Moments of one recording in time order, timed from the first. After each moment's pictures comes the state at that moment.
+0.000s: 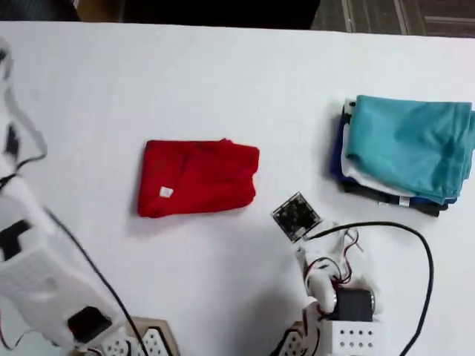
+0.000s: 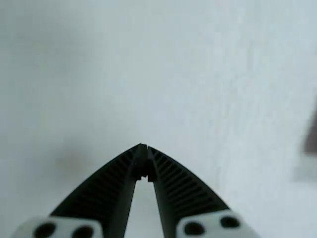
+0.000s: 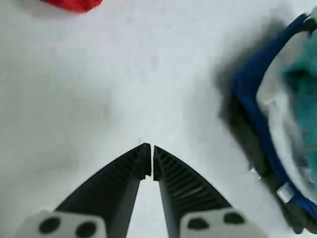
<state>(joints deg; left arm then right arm) -47.8 23.9 -32.7 97.9 -29.8 -2.5 -98.1 88.4 64.4 44.2</state>
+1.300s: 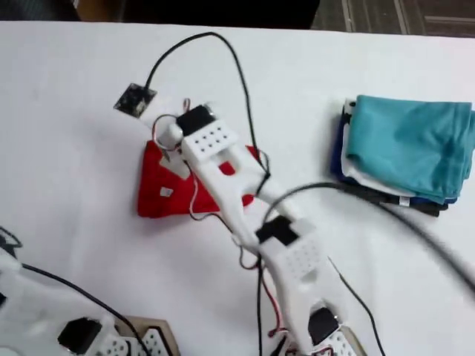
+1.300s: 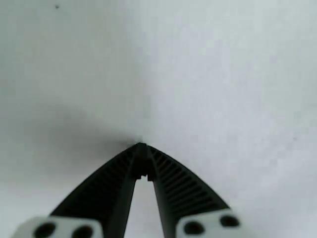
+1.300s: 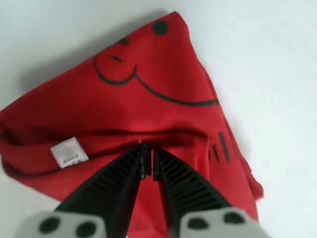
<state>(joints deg) -66.7 8.1 25.0 69.8 -25.2 -39.7 39.5 -36.3 79.1 26.9</state>
